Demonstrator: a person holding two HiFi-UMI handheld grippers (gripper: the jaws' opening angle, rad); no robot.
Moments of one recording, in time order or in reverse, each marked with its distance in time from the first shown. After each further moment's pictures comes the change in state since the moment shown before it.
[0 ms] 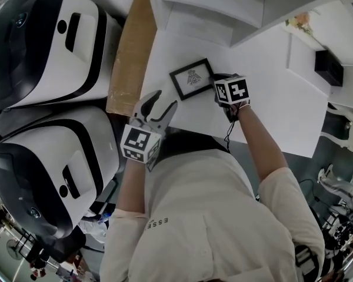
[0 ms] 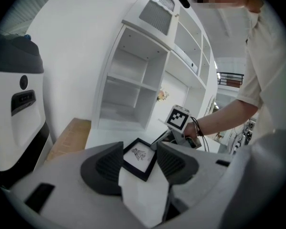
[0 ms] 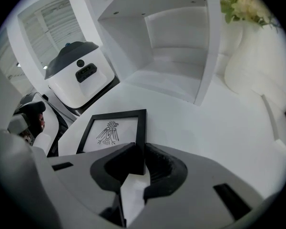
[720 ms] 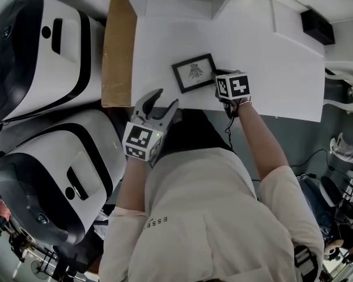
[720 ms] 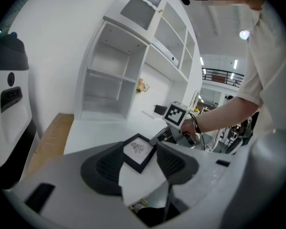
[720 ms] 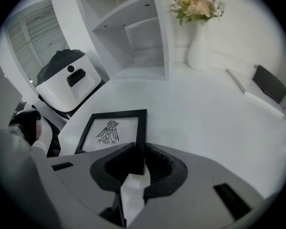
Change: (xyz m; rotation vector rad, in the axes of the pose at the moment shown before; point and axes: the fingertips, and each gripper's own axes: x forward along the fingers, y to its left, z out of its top) left arm -0.027 -0.061 -0.035 0.077 0.066 -0.157; right arm -0.045 0.003 -0.088 0.201 -0.051 -0.127
